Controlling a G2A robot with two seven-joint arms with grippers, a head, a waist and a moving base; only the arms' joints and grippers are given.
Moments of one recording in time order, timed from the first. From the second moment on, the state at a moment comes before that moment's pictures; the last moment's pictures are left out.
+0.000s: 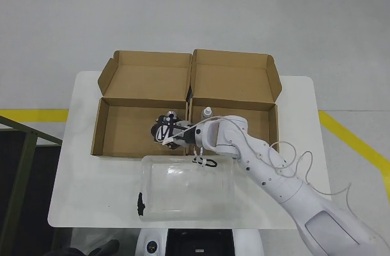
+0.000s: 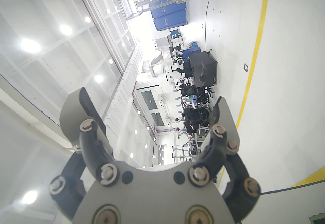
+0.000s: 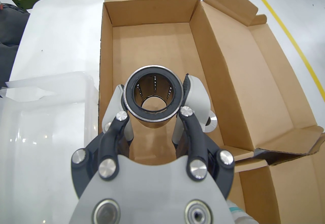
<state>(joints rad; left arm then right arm) -0.29 -0.19 -0.48 -1.38 1.96 -0.31 0.15 -0.69 -1.40 0.68 -1.35 -1.21 -0.64 0.37</state>
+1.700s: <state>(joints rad) -0.29 -0.19 -0.48 -1.38 1.96 -0.31 0.15 -0.67 -1.44 0.69 -1.27 -1.30 -0.66 0.35</state>
